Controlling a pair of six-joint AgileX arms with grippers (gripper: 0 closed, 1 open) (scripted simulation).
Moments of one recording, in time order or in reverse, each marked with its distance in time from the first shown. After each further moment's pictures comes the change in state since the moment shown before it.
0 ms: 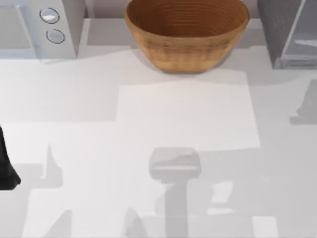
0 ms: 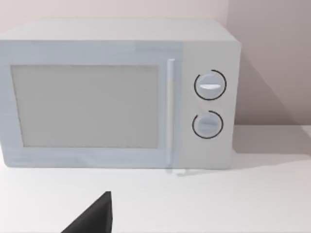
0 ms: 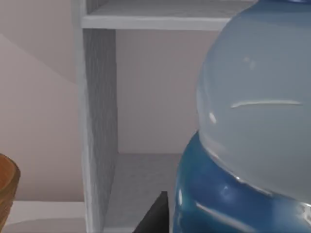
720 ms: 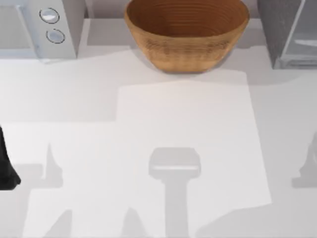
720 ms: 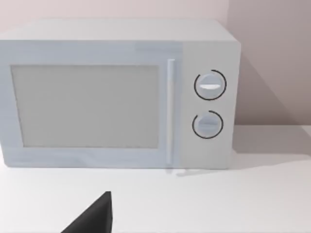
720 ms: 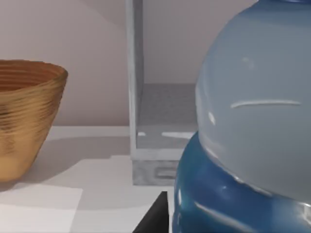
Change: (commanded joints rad) left arm 0.000 0.000 0.000 0.000 0.000 0.000; right arm 0.157 -0.913 -0.424 -0.505 0.134 0.007
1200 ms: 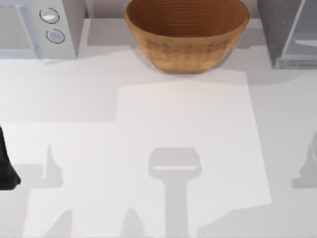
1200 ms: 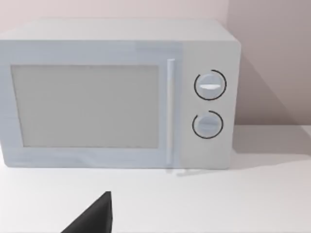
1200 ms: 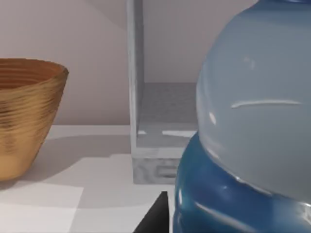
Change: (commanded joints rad) left arm 0.000 0.000 0.000 0.000 0.000 0.000; right arm 0.005 -0.004 -0.003 0.001 0.005 0.001
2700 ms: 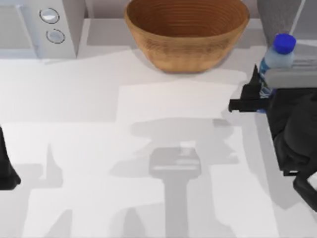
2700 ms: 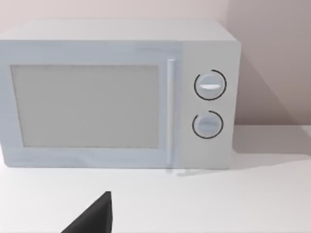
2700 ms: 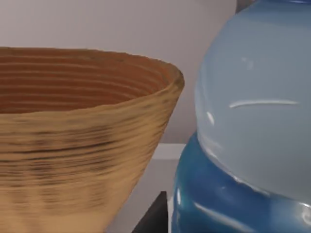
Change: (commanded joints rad) left arm 0.000 0.000 0.000 0.000 0.000 0.000; right arm 0.501 1.868 0.485 1.373 0.523 -0.008
